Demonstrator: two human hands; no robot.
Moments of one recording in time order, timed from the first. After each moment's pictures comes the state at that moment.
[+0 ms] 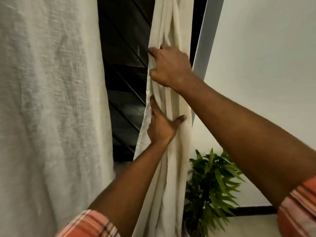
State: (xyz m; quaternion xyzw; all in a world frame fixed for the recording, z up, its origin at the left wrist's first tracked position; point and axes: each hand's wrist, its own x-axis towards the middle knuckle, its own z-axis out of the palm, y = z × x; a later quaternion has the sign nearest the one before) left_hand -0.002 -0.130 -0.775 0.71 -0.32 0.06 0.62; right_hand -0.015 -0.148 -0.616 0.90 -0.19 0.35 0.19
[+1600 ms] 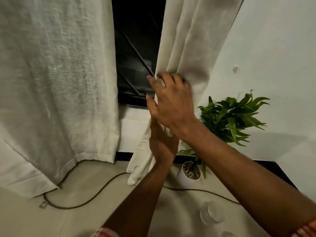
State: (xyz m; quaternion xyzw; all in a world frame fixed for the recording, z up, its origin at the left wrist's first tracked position) left_hand -0.052 -0.115 -1.044 0.77 -0.14 -0.10 0.62; right_hand -0.057 -0.112 -0.877 0.92 -0.13 0.35 0.14
